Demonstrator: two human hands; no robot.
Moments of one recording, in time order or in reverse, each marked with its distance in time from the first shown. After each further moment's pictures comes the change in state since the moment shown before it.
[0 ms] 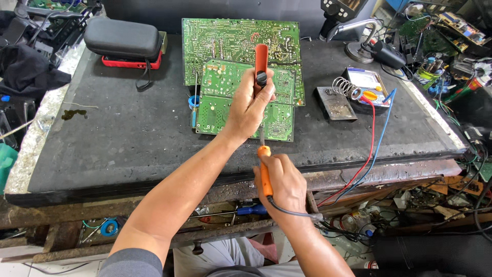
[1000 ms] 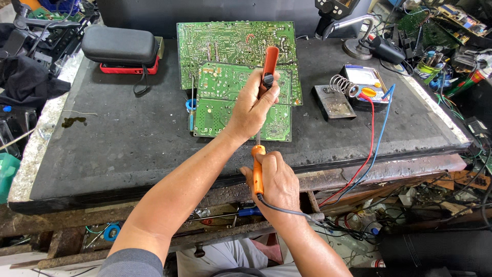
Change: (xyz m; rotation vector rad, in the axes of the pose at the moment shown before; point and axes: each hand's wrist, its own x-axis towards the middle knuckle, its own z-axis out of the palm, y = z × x) left_hand 0.008 -0.006 0.009 -0.008 -0.091 -0.063; right_hand -0.008 0.002 0.019 0.085 -0.129 0.153
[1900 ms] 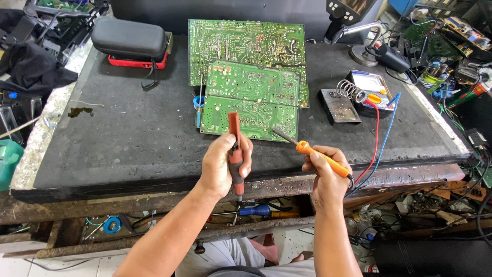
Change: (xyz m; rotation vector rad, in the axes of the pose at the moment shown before) left_hand -0.120 0.037 -0.027 -0.641 0.224 -0.339; right_hand -0.001 0.102 -0.004 1.156 0.445 0.632
